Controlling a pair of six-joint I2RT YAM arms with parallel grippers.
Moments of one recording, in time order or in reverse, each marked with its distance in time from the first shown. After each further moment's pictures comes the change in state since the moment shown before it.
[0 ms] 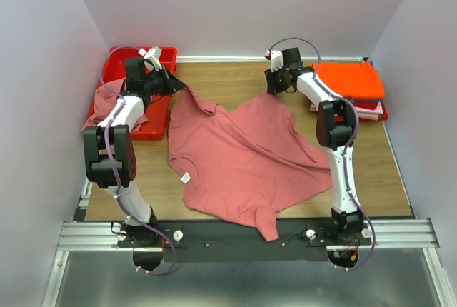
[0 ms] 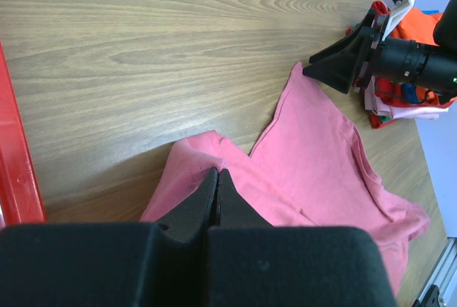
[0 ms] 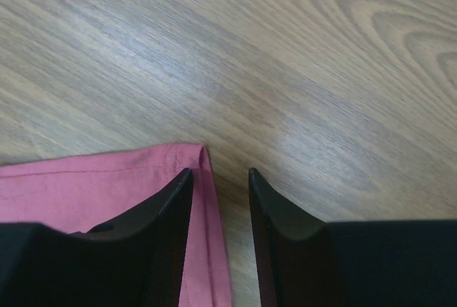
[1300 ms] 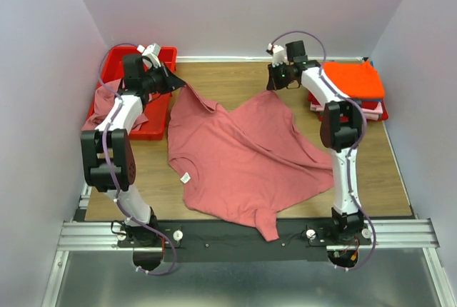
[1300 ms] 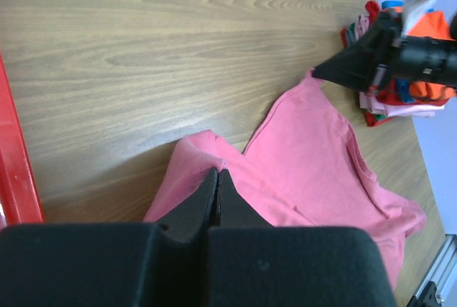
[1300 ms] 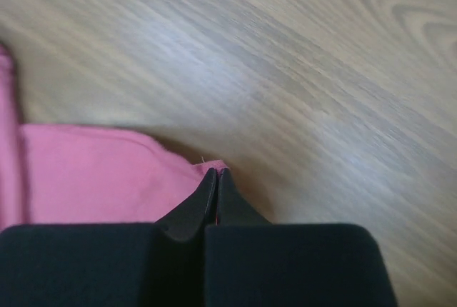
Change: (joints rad) left arm -0.002 -0.019 0.014 -0.037 0.002 0.011; right arm -0.008 -0.033 0.039 -0.093 -0.158 0.054
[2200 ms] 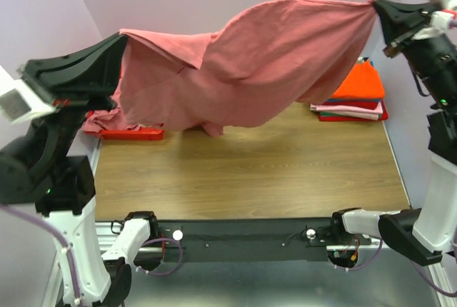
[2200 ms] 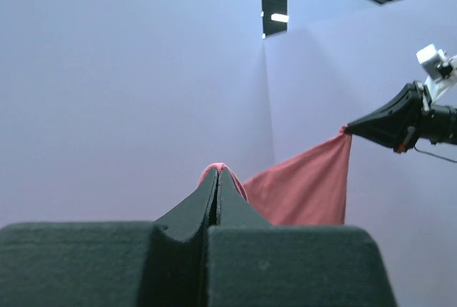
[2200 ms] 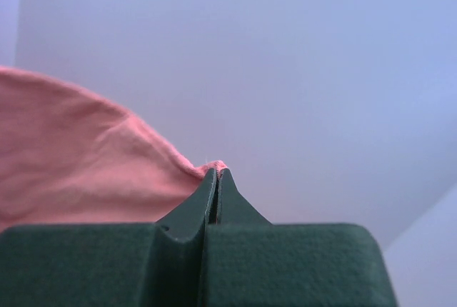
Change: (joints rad) left arm 0.000 -0.863 0.350 0.182 -0.050 -0.142; right arm -0.022 -1.156 0.092 -0.072 0.079 -0.222
